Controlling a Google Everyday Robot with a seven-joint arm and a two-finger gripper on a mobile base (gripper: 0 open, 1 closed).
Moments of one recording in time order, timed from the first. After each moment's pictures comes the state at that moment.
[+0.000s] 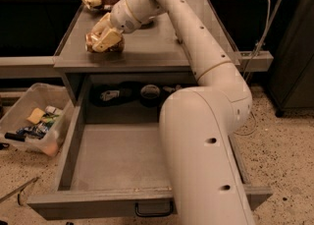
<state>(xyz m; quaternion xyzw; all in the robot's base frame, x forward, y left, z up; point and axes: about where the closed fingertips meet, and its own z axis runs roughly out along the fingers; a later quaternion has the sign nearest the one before) 0.754 0.166 0.882 -0.71 0.53 0.27 0.38</state>
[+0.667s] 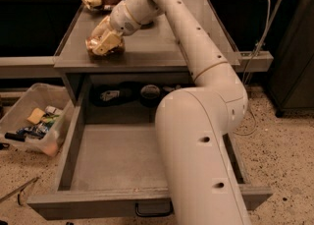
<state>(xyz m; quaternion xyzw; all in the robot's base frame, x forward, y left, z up) 0.751 0.165 0.870 -0.71 0.53 0.28 0.36</state>
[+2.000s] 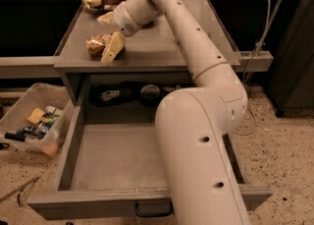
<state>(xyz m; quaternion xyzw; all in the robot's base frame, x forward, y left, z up) 0.751 0.165 0.870 -0.71 0.53 0.28 0.36</state>
